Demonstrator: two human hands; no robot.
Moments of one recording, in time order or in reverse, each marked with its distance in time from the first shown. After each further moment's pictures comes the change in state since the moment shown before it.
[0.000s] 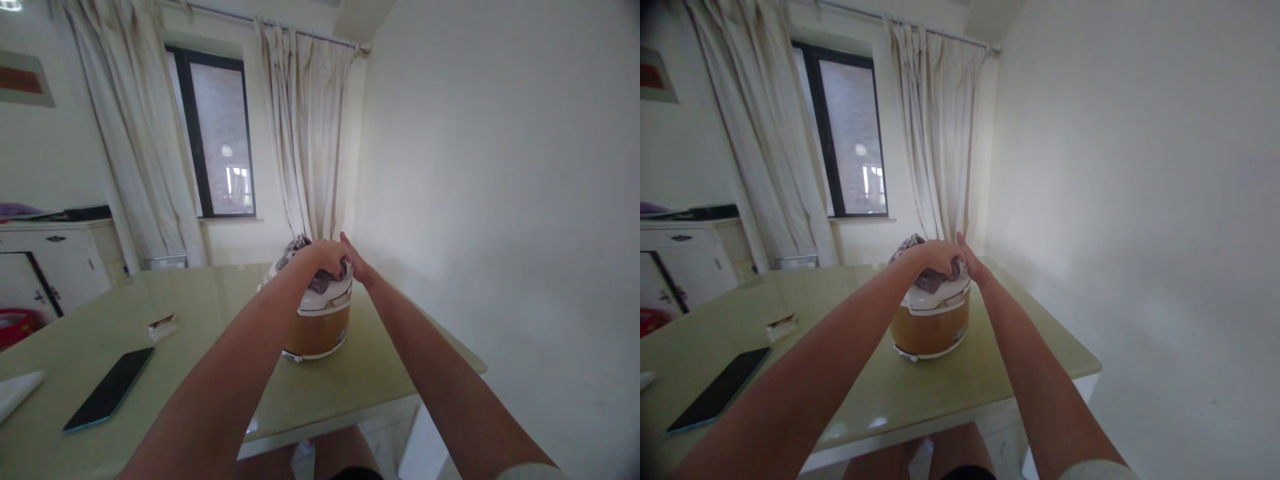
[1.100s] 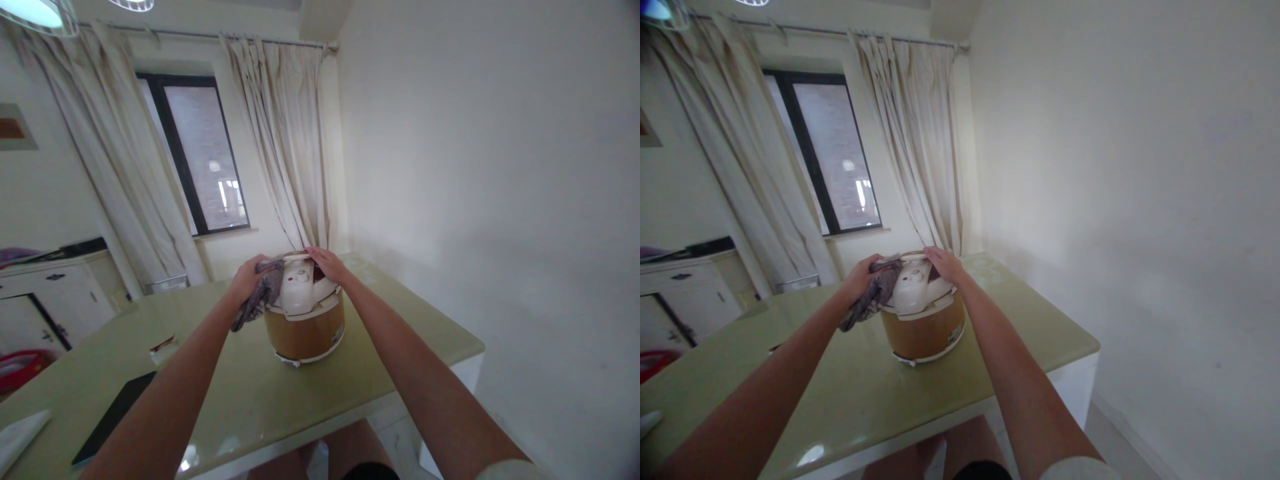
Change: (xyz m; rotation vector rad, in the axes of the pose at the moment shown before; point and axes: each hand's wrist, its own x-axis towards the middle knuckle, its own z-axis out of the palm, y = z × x) left_hand -0.087 -0.133 0.084 -0.515 0.582 -0.392; right_hand -0.004 0.019 0.017 -0.330 0.195 -0.280
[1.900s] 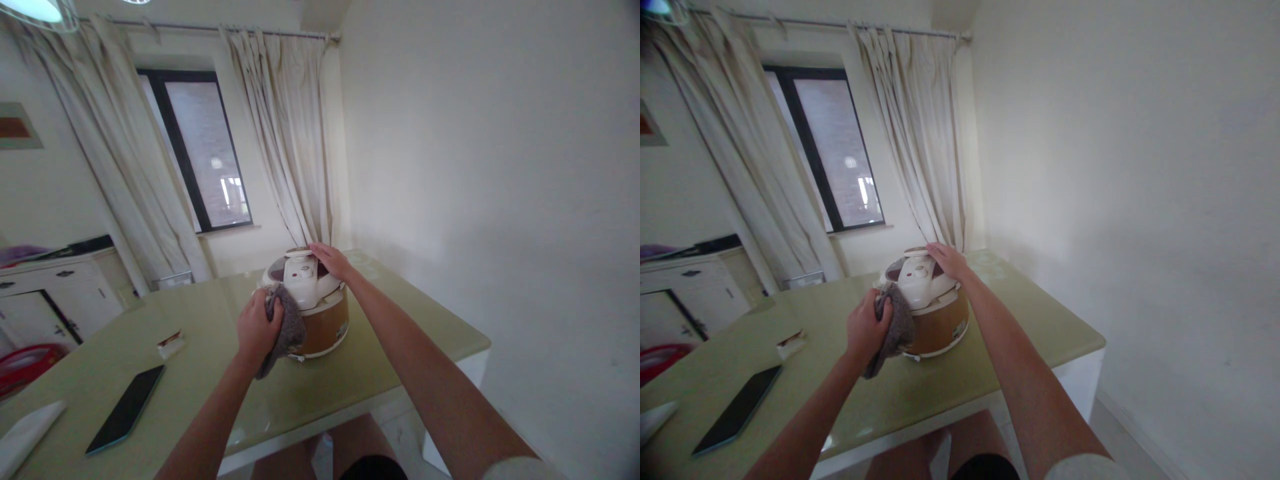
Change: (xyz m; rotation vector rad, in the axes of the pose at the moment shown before) left_hand -0.120 0.033 0.048 0.430 0.283 -0.093; right_hand -0.004 -0.006 -0.002 -0.052 -0.002 -0.003
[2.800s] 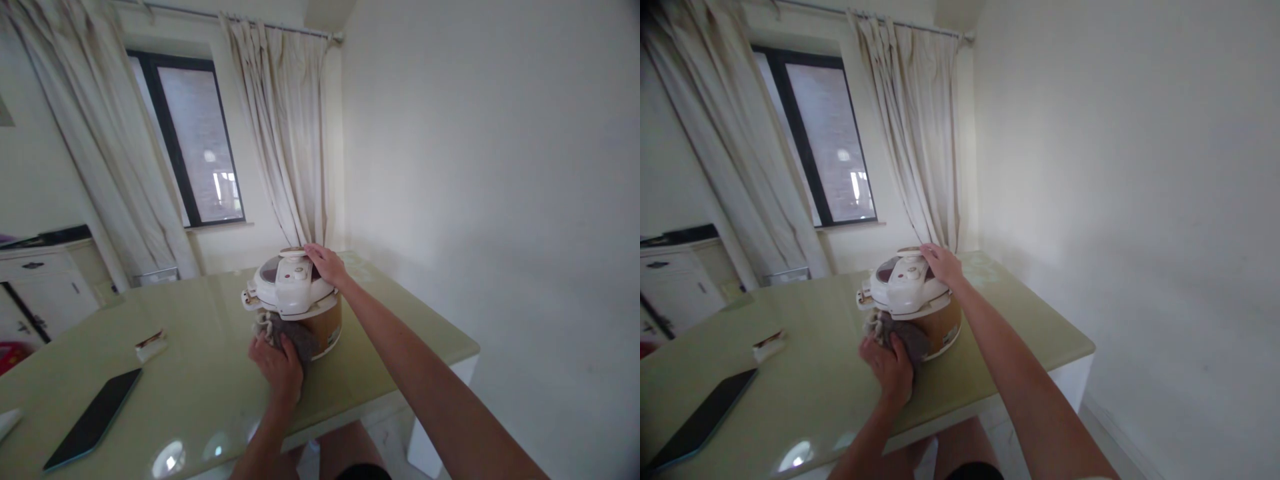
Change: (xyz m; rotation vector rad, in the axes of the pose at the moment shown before) left_hand -0.097 0.016 0.106 -0.309 0.281 -0.447; right_hand -0.012 -0.021 0.002 -0.171 0.074 0.143
